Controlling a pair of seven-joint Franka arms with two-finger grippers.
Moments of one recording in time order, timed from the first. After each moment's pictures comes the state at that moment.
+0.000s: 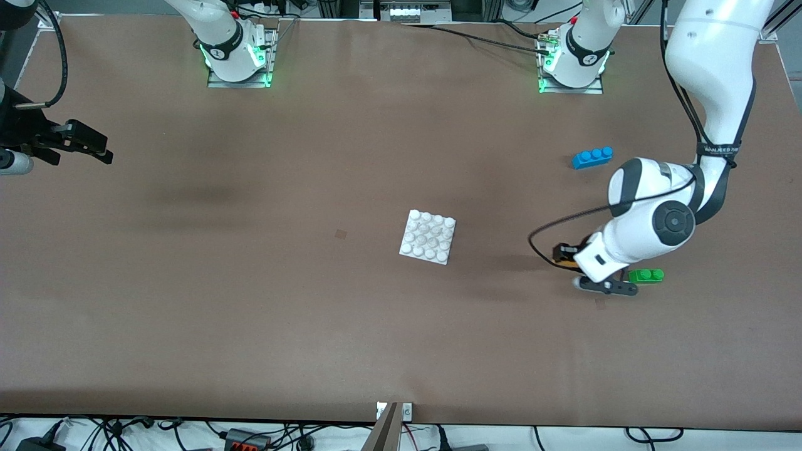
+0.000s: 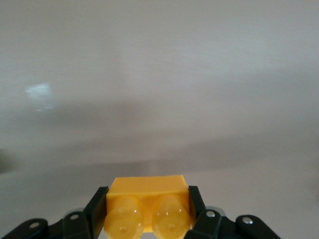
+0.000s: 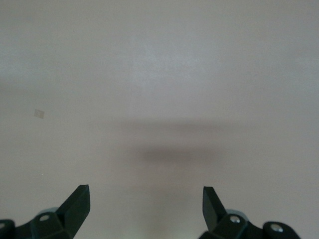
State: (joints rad) left arm 0.03 0.53 -0.25 -1.71 0.02 2.15 -0.06; right arm -0.01 0.00 -0.02 -1.65 0.02 1.63 -0.06
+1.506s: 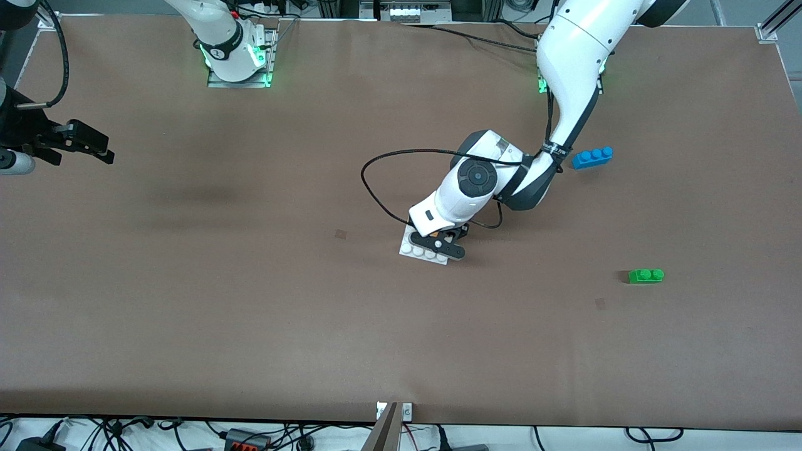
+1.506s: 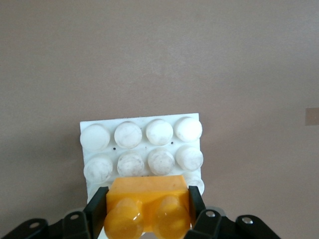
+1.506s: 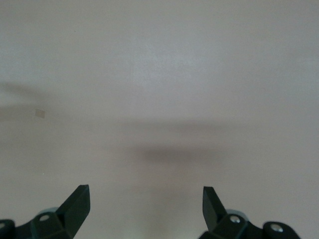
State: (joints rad) left arm -0.41 0.71 -0.25 -1.61 -0.02 2.38 -0.33; right arm -0.01 0.00 -0.02 -1.65 0.02 1.63 -0.06
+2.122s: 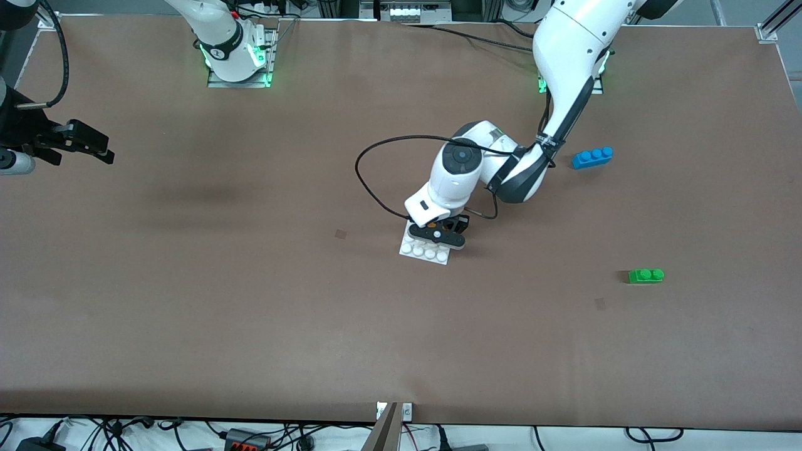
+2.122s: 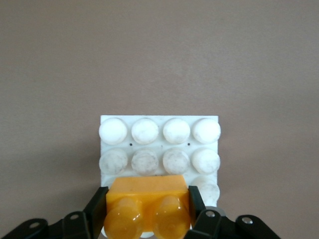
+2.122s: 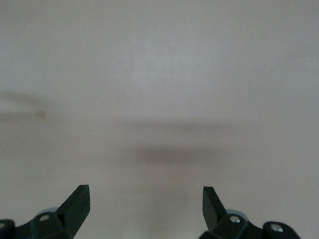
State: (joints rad) left arm -0.44 0.67 -0.25 -1.68 0.22 2.43 -0.60; right arm -0.01 0.00 -0.02 -1.65 0.02 1.63 -0.06
